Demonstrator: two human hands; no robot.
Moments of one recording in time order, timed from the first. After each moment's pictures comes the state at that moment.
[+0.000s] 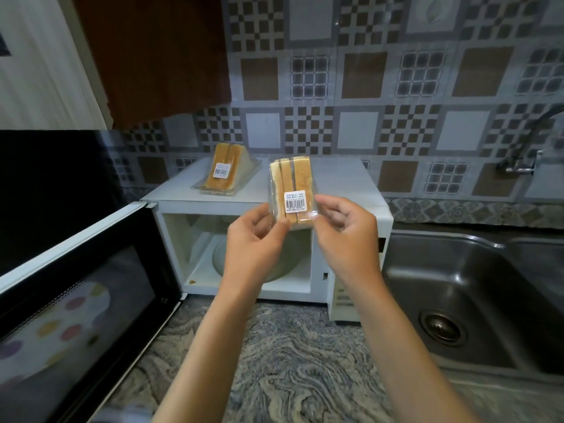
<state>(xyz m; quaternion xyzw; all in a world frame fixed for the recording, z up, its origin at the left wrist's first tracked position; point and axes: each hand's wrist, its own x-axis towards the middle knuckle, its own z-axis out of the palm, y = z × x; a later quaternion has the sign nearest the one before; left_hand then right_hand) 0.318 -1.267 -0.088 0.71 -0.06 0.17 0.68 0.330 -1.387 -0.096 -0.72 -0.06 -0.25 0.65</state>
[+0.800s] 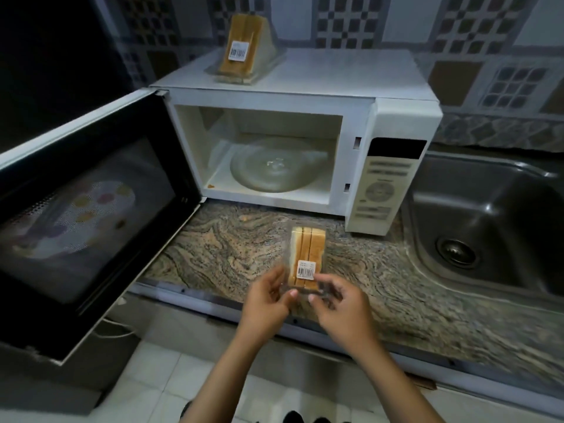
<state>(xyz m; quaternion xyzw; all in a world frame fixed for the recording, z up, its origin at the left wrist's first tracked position) 0.232 -1.251 -0.301 0.76 0.07 -0.01 0.65 0.234 -1.393 -0.312 -0.81 -0.02 -0.01 0.58</state>
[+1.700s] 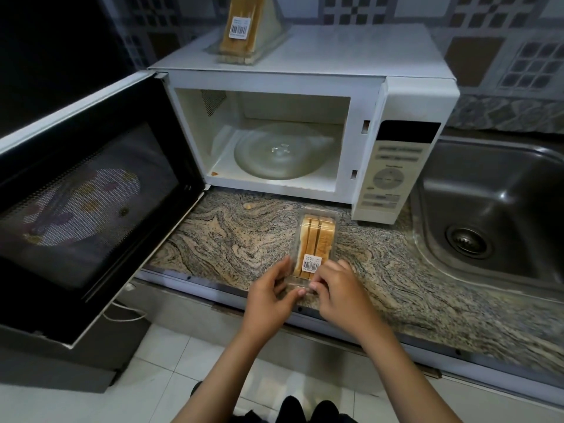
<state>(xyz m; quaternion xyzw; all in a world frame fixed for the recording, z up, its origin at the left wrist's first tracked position) 0.231 -1.244 -0.341 0.78 0.05 0.01 0.62 0.256 -1.396 -0.321 -0.92 -0.20 -0.01 0.34</state>
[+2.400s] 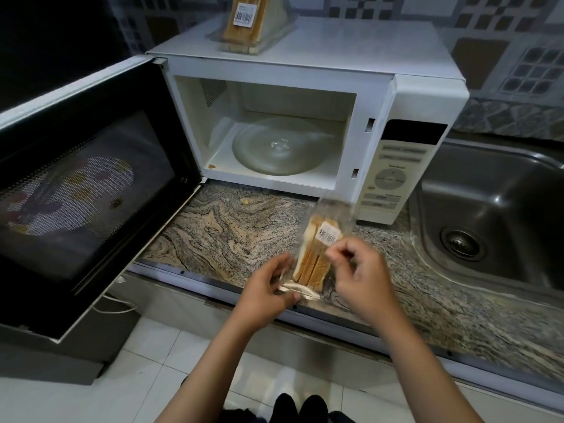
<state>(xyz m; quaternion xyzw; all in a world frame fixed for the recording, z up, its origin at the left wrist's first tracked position) 0.242 -1.235 -0.337 0.76 0.05 -0.09 0.64 0.255 -1.407 -0.275 -0.84 -0.13 -0.06 0.52</state>
